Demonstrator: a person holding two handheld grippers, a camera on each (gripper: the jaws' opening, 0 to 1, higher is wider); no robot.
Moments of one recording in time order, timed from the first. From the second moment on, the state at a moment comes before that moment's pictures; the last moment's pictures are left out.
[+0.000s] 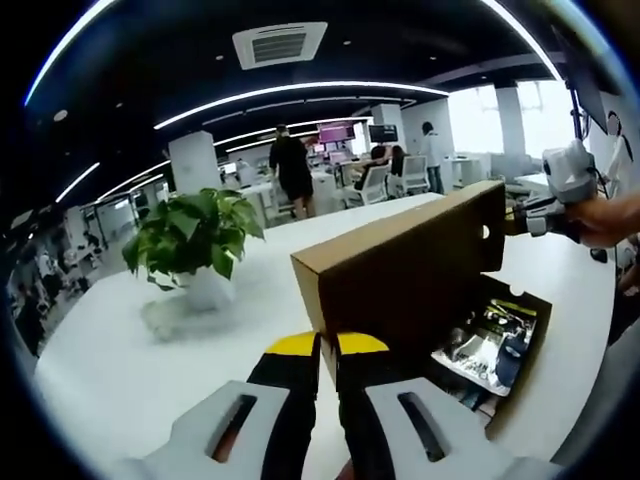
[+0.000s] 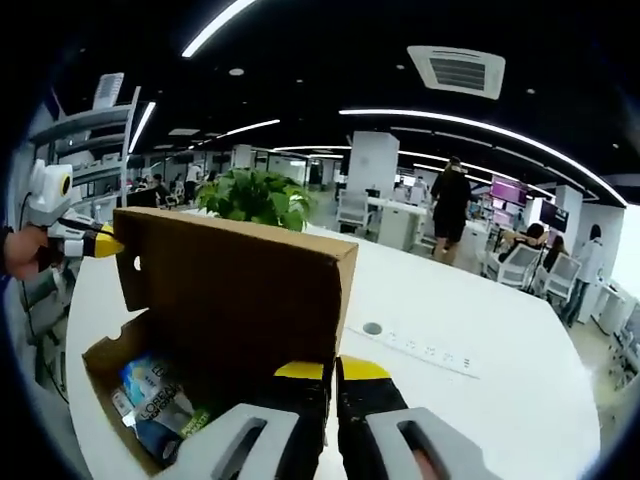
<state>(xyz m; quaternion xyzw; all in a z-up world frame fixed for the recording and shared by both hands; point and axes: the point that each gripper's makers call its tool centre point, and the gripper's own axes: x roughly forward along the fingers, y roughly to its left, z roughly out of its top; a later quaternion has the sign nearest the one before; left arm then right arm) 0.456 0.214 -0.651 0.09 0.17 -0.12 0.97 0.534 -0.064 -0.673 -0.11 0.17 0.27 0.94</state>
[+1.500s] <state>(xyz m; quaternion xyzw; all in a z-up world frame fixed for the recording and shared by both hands) 0.487 0.224 -0.720 0.10 0.25 -0.12 0.95 0.560 -0.052 -0.735 -0.12 0.24 0.27 0.92</state>
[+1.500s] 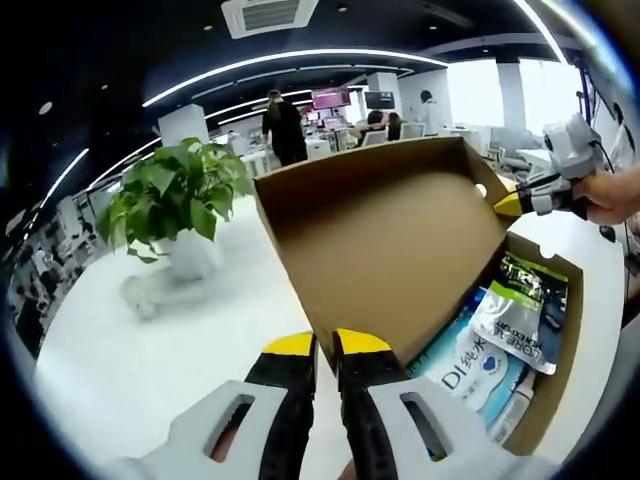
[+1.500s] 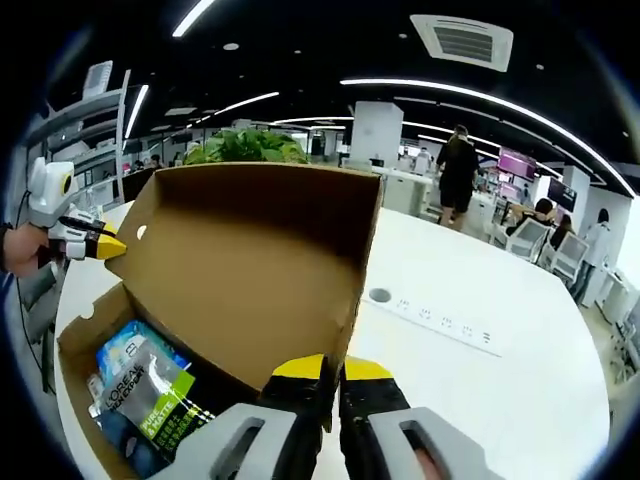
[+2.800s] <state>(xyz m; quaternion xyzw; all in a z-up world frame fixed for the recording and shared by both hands) 0.503 0.221 -0.748 0.06 0.31 -0.12 0.94 0.558 -0.056 -0.755 -0.09 0.29 0.24 0.92</state>
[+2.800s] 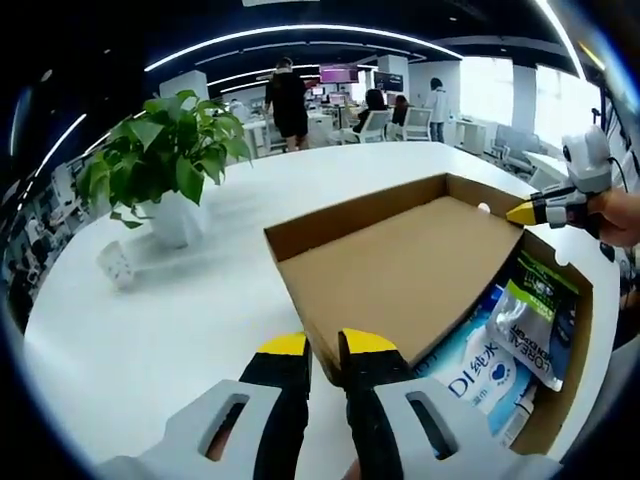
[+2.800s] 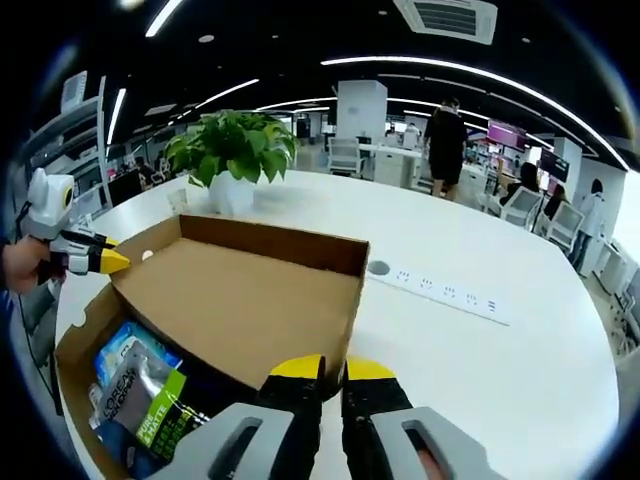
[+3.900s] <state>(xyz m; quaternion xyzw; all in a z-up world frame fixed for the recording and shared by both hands) 0.498 0.220 -0.763 0.02 0.36 -0.12 0.93 0.534 -0.072 -0.758 -0.12 0.31 0.25 0.91</state>
